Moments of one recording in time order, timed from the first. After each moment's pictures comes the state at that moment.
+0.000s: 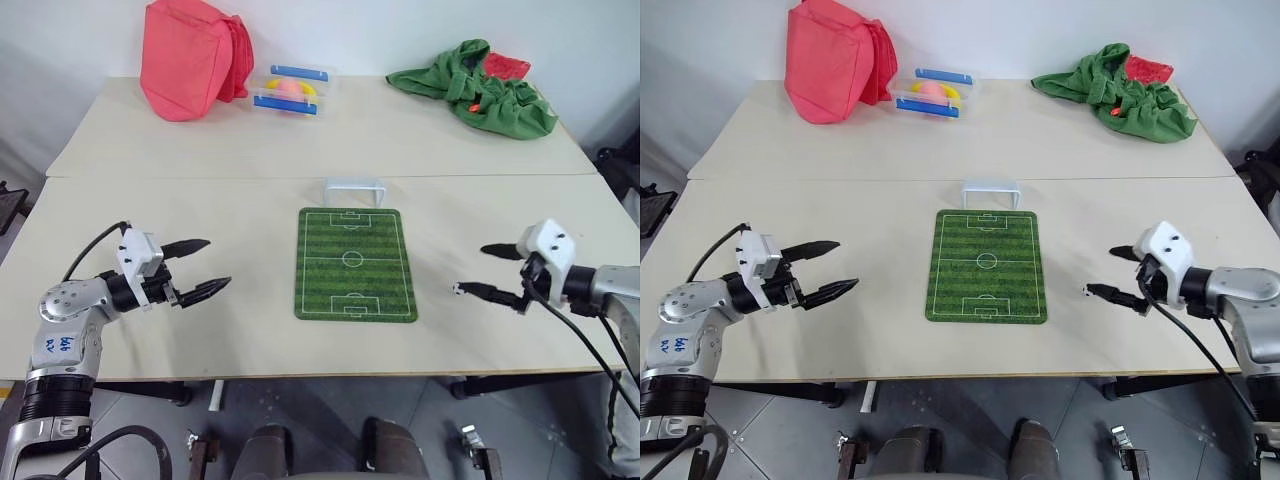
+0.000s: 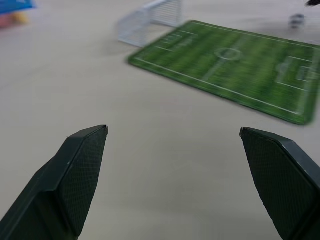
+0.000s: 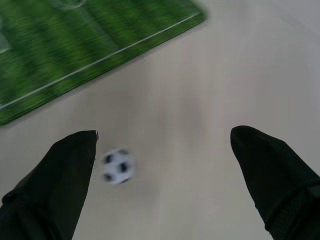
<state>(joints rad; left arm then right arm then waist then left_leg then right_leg) -0.31 0.71 0.19 0.28 -0.42 0.02 -1.12 -0.33 -0.94 -0.08 0.17 0.33 0.28 1.12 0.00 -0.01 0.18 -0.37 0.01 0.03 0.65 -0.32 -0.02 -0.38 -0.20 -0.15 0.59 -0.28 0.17</state>
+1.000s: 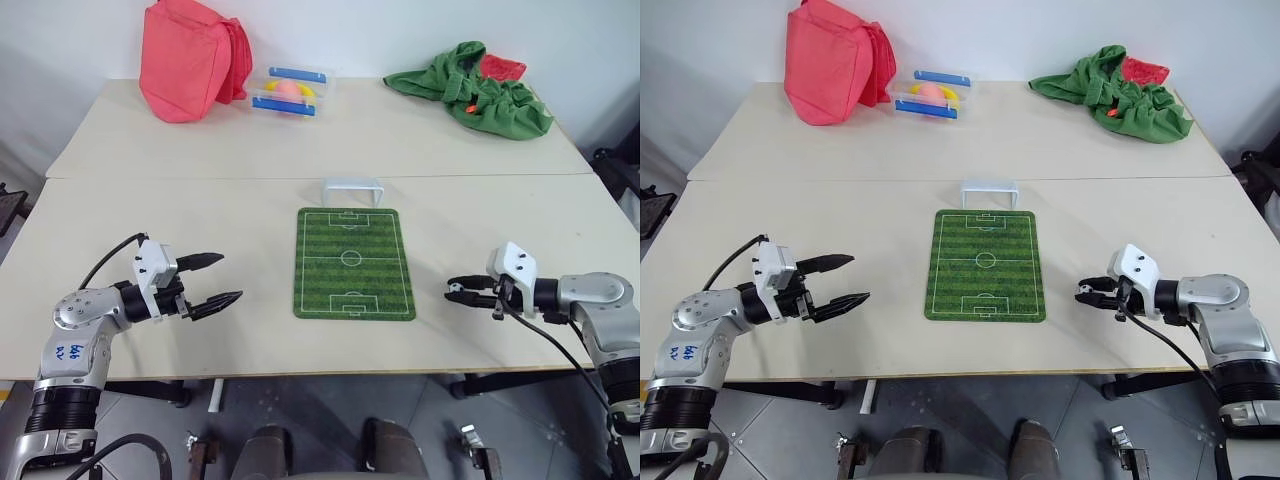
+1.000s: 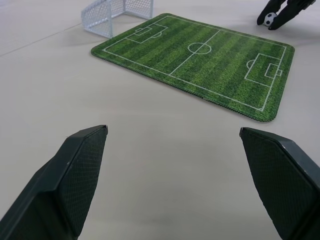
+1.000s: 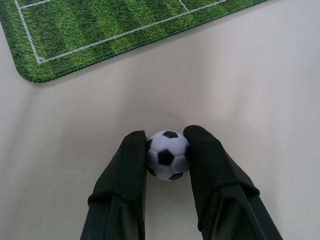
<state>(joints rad) -0.25 0.68 0.18 0.18 -0.43 0.09 -1.10 -0.40 -0.84 0.00 0.39 0.22 0.06 1.23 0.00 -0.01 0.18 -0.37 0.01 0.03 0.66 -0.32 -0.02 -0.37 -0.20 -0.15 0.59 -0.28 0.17</state>
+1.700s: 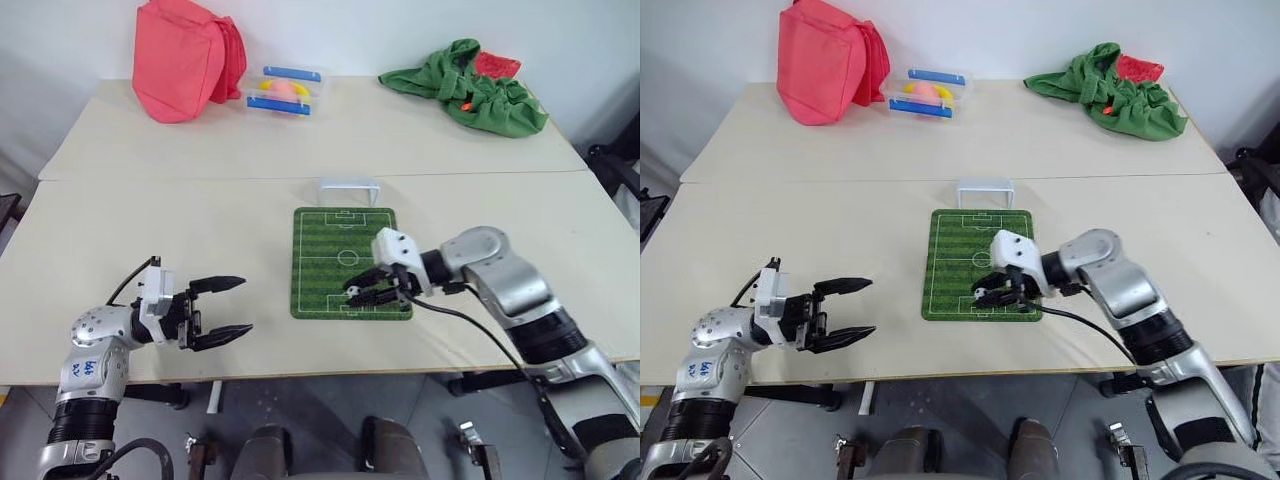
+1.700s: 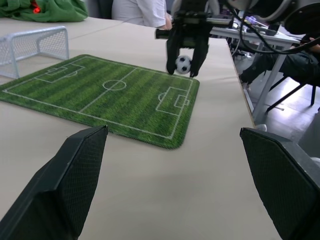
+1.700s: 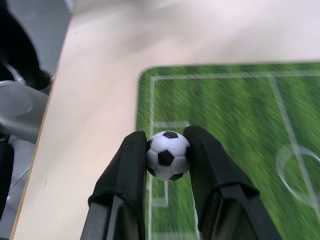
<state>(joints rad) -0.20 0.59 0.19 0.22 -0.54 -0.01 -1.39 -0.72 -0.59 0.36 0.08 0.22 0.40 1.33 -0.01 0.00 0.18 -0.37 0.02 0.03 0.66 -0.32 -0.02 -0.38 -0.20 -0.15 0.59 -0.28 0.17</state>
